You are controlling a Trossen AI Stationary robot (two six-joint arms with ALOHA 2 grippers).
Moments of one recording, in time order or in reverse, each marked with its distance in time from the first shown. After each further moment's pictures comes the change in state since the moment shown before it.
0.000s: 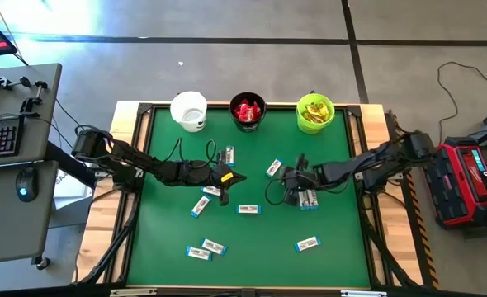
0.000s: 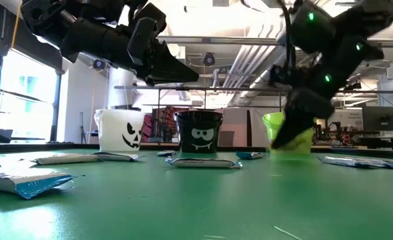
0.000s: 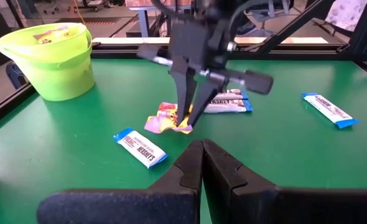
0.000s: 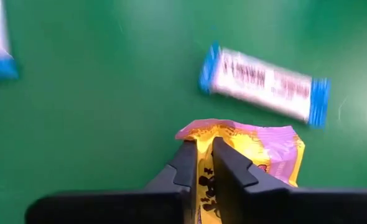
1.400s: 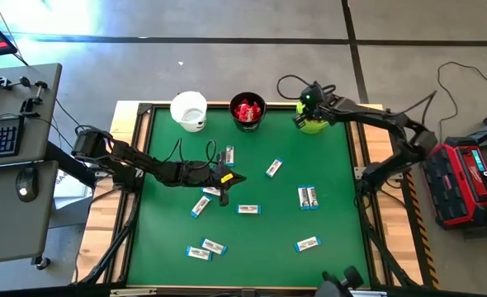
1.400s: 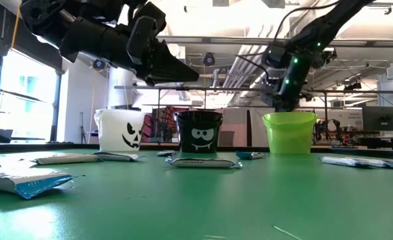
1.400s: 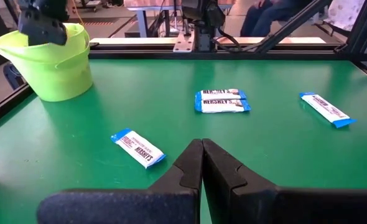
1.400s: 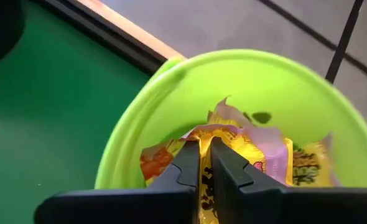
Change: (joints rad) left arm -0.008 0.000 0.000 0.001 0.000 0.000; right arm -0.896 0.020 0.331 -0.303 -0.019 -0.209
